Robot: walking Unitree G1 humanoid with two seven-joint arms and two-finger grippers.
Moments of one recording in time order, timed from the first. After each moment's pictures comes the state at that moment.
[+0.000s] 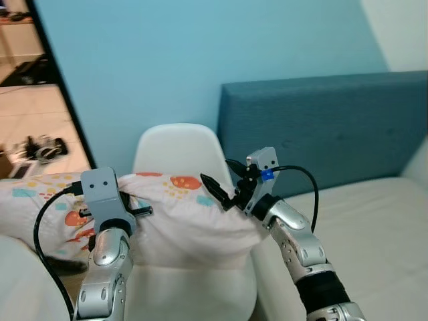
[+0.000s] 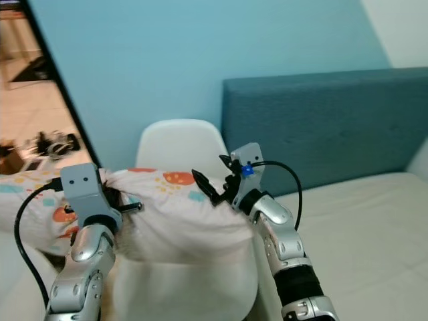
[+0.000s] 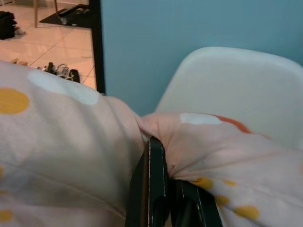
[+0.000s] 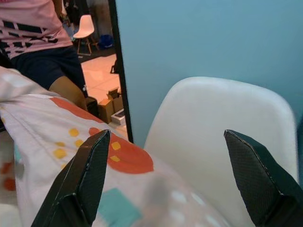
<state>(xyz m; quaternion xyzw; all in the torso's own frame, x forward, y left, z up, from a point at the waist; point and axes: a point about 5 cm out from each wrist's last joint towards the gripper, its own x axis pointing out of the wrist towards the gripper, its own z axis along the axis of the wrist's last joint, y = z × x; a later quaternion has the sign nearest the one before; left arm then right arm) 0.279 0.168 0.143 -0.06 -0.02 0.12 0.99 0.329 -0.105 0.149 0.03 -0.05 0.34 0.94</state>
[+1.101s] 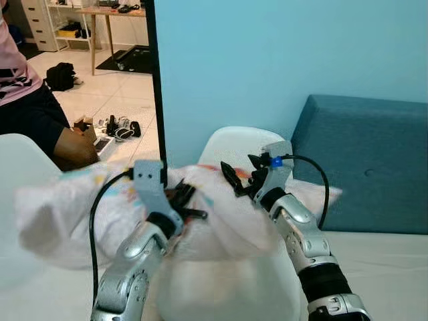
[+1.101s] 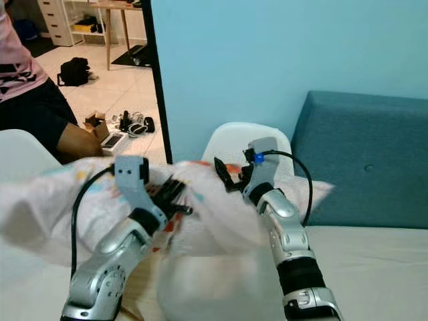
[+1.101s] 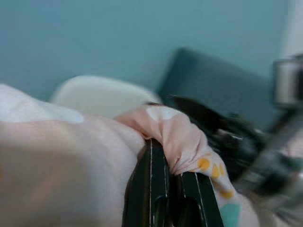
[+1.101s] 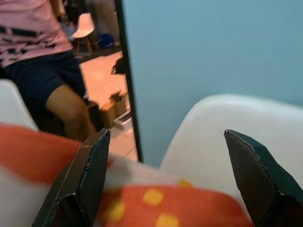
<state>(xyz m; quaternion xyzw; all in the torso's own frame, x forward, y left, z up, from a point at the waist) 0.276 0.076 0.185 -0.20 -0.07 -0.29 0.93 0.352 -0.130 0.165 0.03 -0.05 0.21 0.98</state>
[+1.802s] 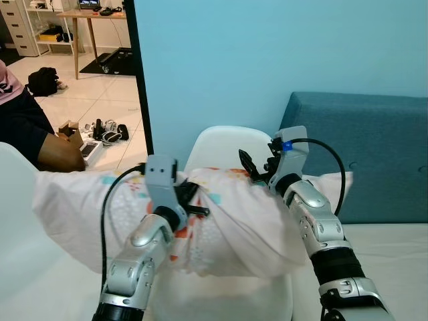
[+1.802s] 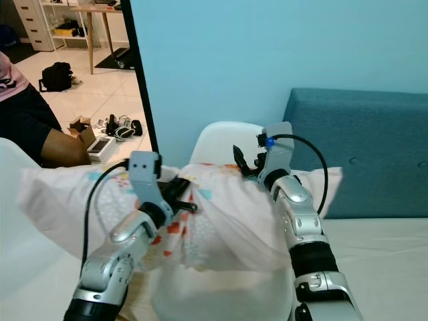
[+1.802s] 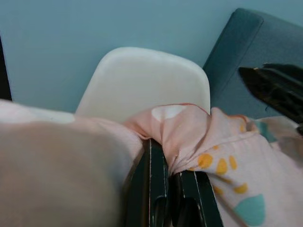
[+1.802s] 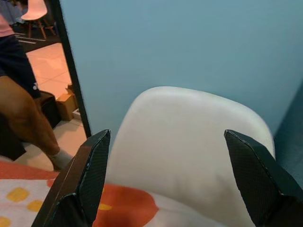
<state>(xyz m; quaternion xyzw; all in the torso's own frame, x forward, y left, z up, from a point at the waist) 0.297 0.091 0.159 -0.14 -0.02 -0.19 0.97 0.363 -0.153 0.173 -0.01 -0.03 0.15 0.99</state>
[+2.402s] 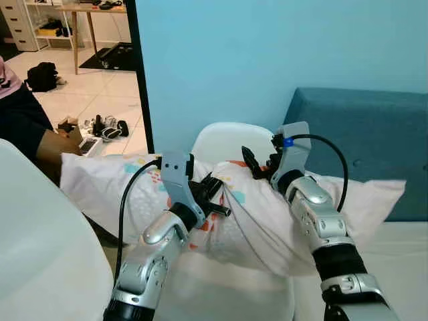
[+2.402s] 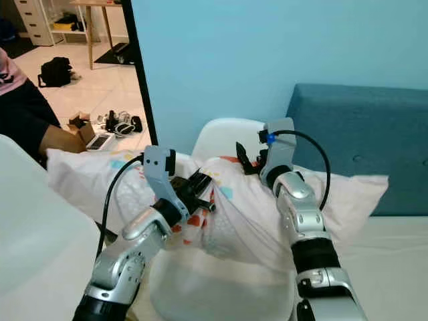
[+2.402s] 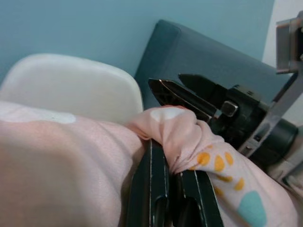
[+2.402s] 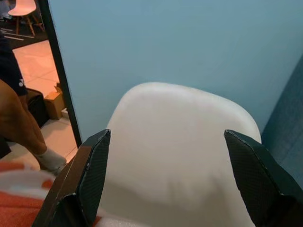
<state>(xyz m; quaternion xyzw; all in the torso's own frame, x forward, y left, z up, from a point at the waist) 0.290 0.057 0.178 -0.20 -0.06 -0.31 0.93 0.366 -0.156 0.184 -0.02 -0.04 0.14 0.99</state>
